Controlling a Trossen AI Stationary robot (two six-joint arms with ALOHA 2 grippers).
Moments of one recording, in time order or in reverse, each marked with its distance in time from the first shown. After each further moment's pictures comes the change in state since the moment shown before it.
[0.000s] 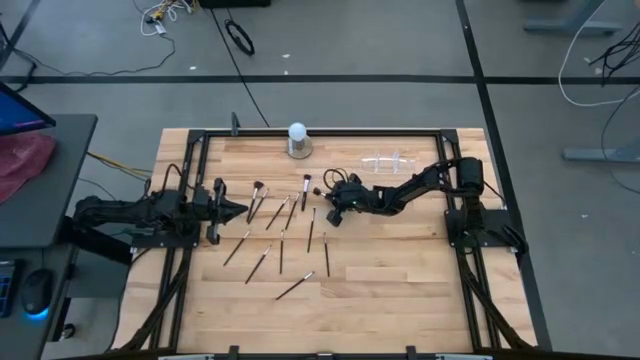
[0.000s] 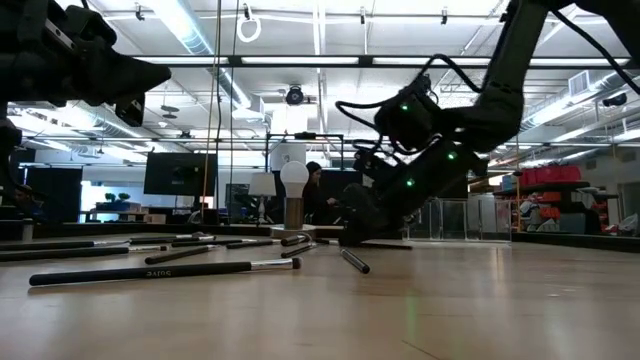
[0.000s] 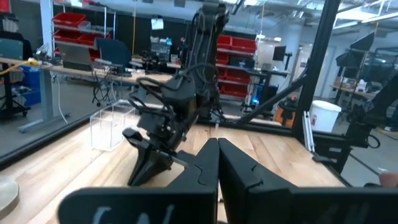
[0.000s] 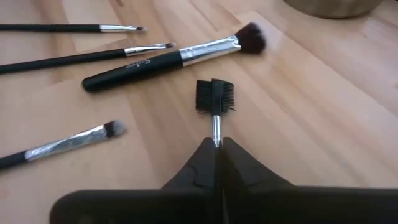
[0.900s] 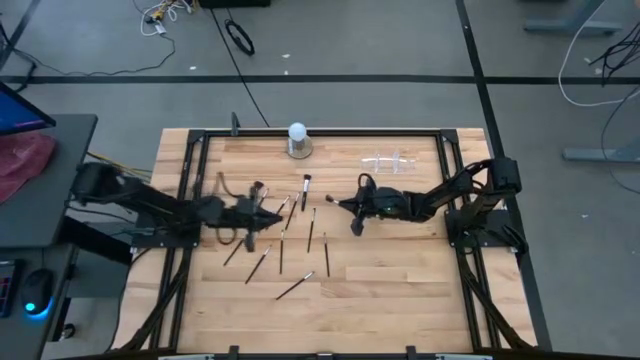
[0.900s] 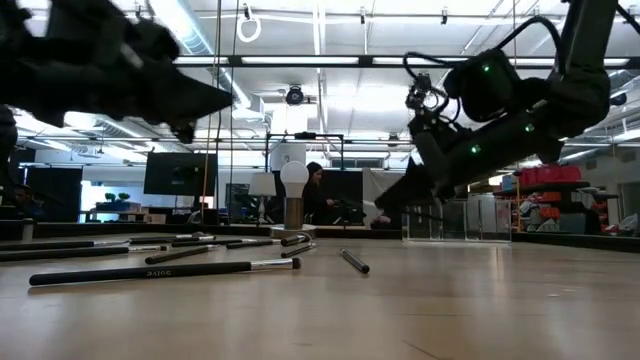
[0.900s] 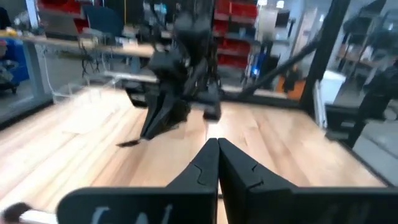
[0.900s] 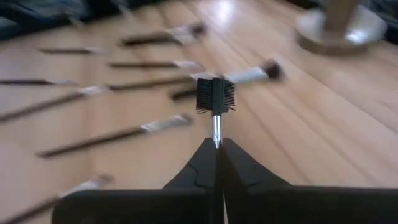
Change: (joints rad) left arm -0.027 1.228 0.130 0.951 0.003 0.007; right arm 0.052 -0.310 -0.292 0.323 -0.068 -0.021
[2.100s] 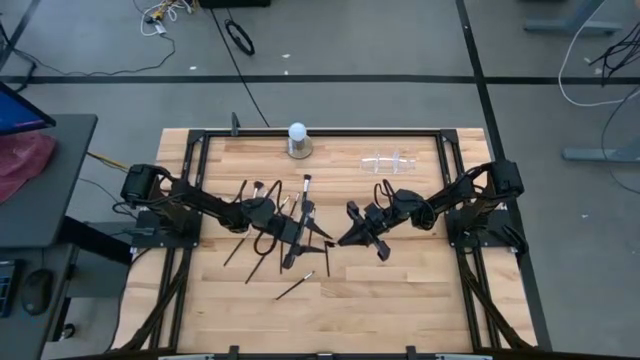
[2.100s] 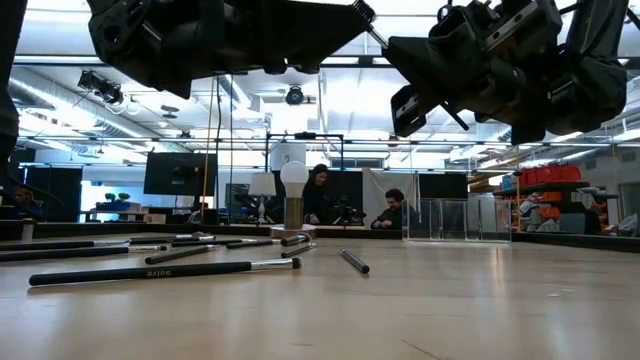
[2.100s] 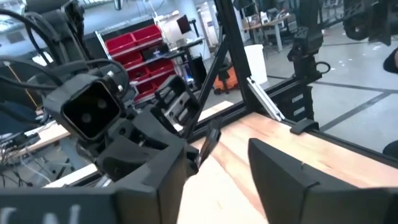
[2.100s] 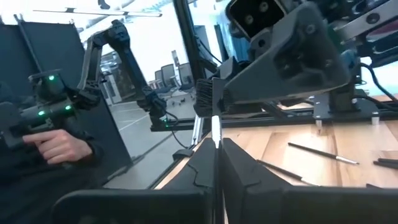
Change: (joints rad) left arm -0.018 0.434 0.551 -0.041 0.357 0.460; right arm 0.099 -0.003 0.003 0.497 -0.656 0.088
